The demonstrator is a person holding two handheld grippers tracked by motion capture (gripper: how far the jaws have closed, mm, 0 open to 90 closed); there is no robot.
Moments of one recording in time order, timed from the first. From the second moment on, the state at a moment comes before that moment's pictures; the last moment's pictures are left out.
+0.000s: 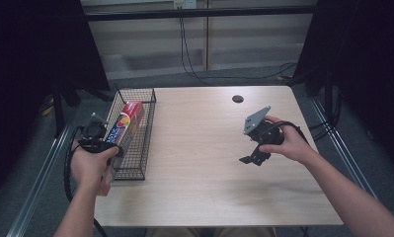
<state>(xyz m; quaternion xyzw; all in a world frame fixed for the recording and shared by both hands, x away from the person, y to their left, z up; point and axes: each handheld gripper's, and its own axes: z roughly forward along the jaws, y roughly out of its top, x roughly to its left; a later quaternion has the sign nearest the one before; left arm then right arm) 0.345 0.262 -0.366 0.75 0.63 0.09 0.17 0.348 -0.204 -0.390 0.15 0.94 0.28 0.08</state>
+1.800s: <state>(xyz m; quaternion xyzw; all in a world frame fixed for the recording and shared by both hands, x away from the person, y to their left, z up) 0.363 0.243 -0.363 0.73 0.66 0.07 0.17 0.342 -0.216 -0.399 0.16 0.94 0.29 0.08</state>
